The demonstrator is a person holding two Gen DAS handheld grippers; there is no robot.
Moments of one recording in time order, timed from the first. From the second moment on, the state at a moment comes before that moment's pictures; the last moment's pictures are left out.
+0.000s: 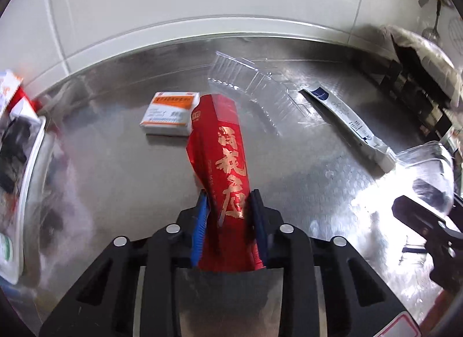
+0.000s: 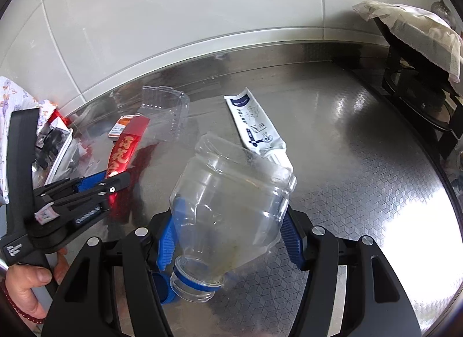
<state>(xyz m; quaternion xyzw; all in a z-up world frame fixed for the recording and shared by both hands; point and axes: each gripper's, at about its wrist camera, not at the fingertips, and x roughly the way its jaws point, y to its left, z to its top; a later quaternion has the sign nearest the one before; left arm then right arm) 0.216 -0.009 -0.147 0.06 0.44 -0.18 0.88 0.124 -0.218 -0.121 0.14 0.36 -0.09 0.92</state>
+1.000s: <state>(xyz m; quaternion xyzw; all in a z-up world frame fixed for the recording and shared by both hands) 0.041 0.018 -0.103 0.00 0.43 -0.04 0.90 0.020 -0.201 -0.101 0.07 0.35 0.09 0.93</state>
